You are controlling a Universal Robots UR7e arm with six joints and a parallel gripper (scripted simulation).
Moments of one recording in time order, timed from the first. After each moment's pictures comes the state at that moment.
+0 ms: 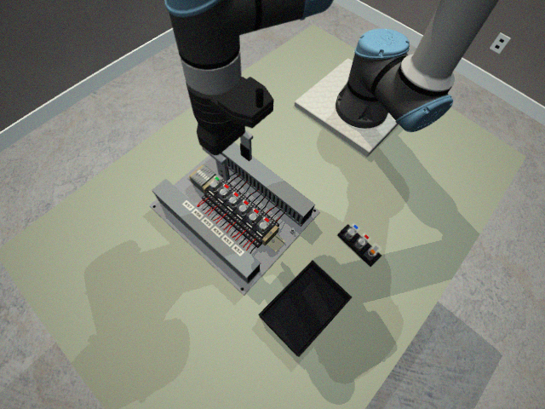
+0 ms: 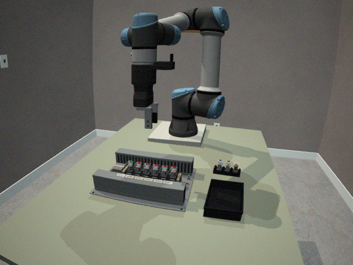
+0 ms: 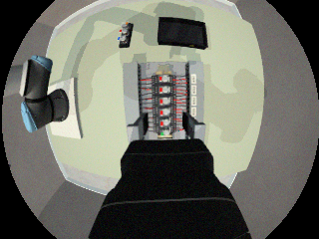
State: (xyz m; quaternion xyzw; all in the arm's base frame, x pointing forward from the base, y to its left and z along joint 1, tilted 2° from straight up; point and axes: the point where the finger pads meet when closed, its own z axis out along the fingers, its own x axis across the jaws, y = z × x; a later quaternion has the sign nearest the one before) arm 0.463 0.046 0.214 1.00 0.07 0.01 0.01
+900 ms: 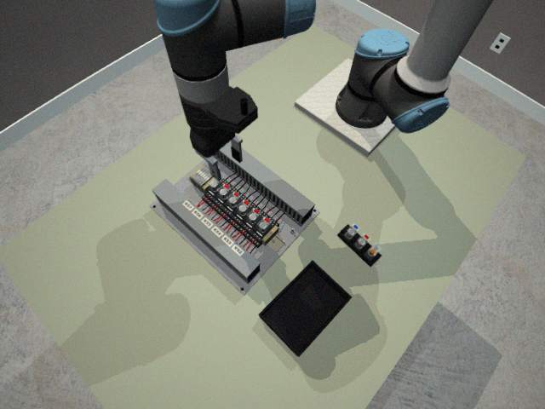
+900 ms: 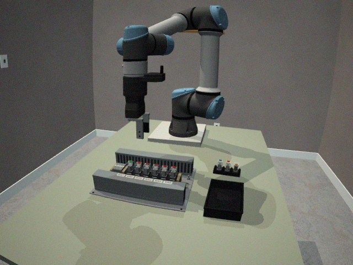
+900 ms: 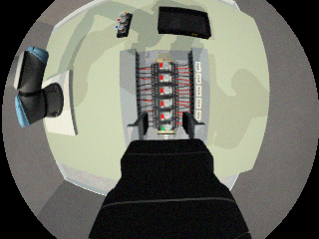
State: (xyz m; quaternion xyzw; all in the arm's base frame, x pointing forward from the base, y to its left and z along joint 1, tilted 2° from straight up) arm 0.466 0.016 0.178 1.00 0.07 0.01 0.01
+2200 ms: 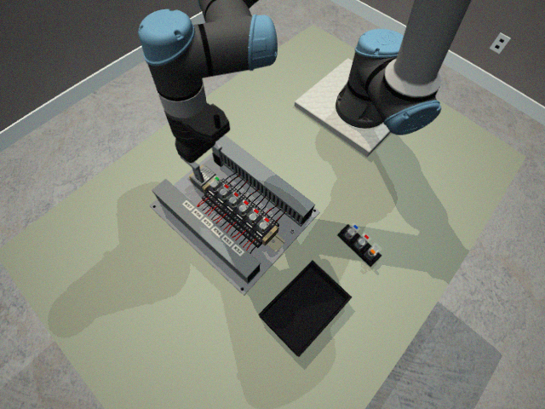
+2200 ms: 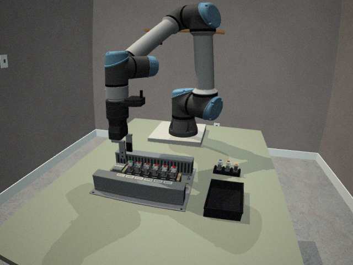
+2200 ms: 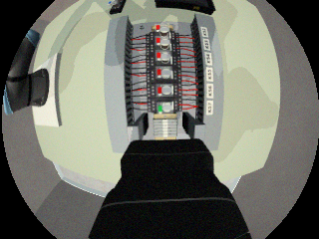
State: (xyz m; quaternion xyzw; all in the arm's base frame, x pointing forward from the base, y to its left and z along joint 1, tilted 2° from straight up) arm 0.479 -0.048 0.102 1.00 0.07 0.01 0.01
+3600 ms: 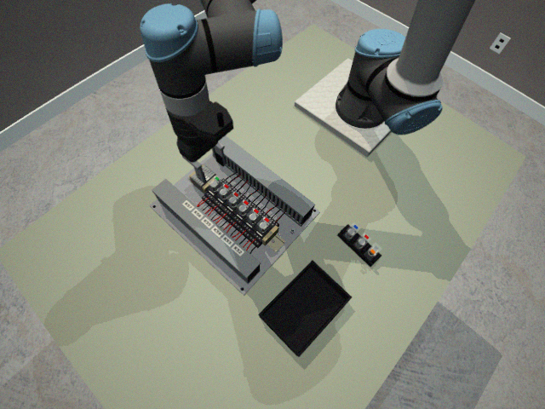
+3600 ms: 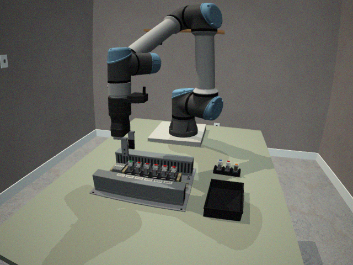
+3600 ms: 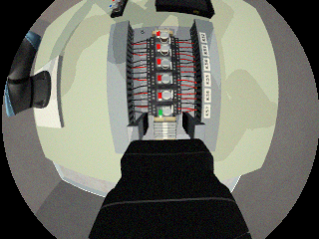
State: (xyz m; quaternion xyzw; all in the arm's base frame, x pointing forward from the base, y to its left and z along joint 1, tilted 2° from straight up) arm 0.478 -0.038 0.114 1.00 0.07 0.01 0.01
